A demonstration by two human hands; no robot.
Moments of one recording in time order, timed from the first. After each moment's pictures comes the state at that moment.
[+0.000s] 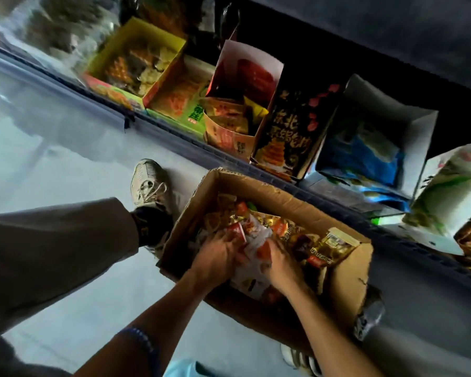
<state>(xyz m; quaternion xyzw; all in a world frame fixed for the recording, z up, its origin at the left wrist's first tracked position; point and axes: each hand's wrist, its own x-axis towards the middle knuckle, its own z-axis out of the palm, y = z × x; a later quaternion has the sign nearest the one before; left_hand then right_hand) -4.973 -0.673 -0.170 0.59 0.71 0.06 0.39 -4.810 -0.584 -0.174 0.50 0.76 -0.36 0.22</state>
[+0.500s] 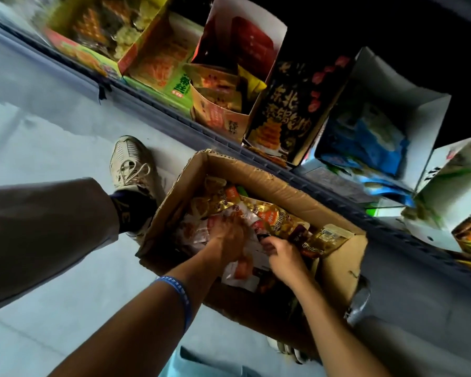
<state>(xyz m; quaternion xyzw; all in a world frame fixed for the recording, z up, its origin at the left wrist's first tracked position) -4.938 -0.624 -0.178 0.61 0.67 -0.02 0.41 -4.786 -0.561 -0.185 0.54 0.68 -0.44 0.23</state>
